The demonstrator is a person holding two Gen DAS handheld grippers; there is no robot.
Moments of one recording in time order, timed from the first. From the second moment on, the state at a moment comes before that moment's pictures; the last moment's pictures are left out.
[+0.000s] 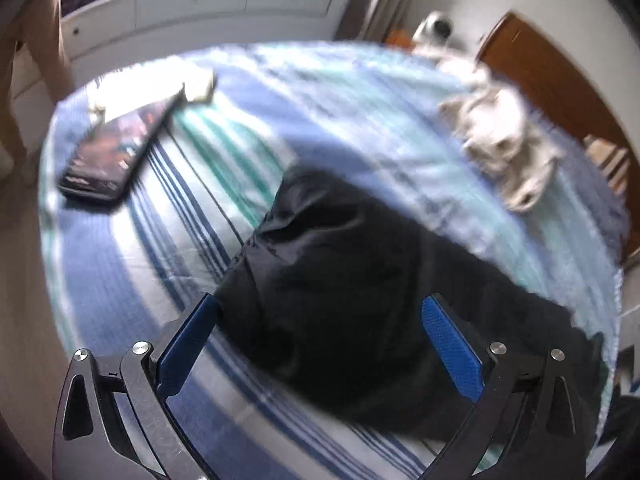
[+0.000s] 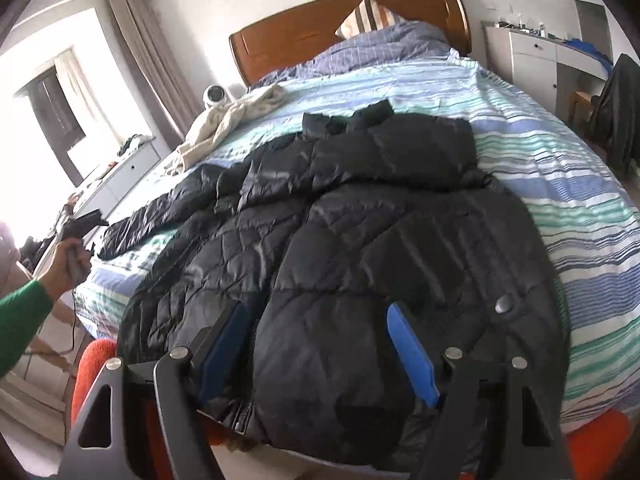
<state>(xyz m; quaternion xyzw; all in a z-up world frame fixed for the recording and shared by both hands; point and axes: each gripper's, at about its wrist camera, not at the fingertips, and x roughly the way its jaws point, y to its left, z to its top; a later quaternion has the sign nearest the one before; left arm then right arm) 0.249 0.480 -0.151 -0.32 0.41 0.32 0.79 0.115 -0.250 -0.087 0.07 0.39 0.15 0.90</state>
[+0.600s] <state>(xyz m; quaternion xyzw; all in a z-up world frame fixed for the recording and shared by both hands) 0.298 0.261 0.044 -0.11 0.30 0.08 0.94 0.104 -0.242 -0.091 0.08 0.37 0.18 0.91</state>
